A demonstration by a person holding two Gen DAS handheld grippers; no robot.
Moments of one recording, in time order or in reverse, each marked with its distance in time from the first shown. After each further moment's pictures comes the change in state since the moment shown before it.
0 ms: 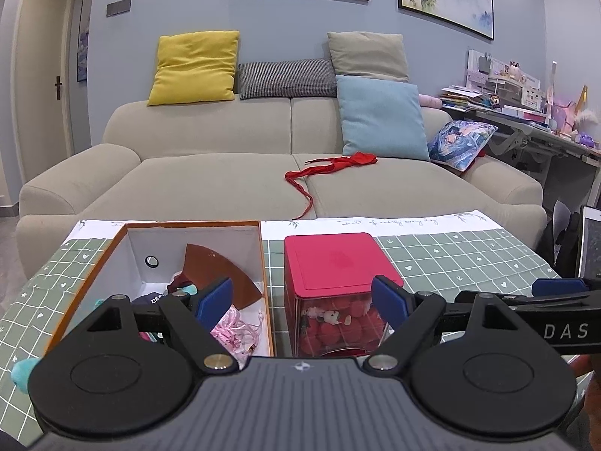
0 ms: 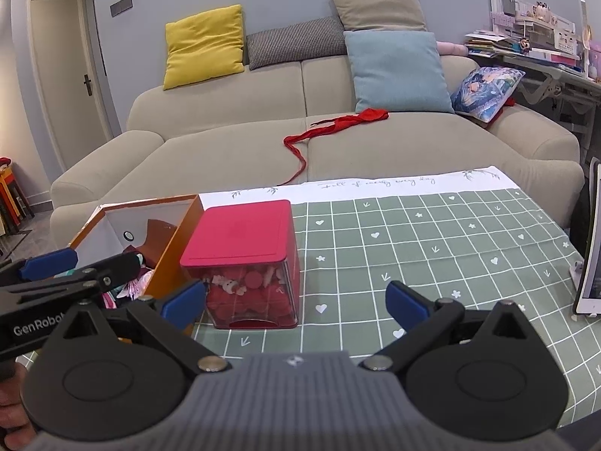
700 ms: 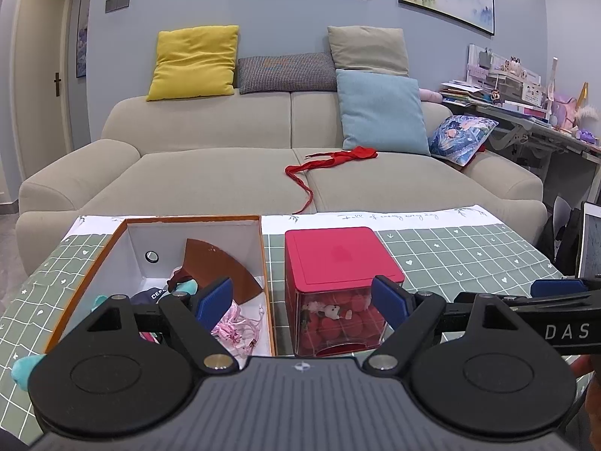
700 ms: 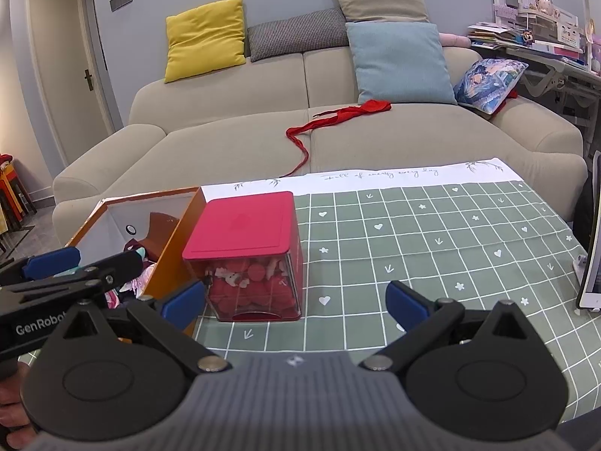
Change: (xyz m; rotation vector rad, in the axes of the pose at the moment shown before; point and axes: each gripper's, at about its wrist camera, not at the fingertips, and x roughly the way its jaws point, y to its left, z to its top) left arm 0.002 0.001 0.000 0.000 0.019 -0.001; right arm 0.004 -0.001 0.001 0.004 0.030 0.011
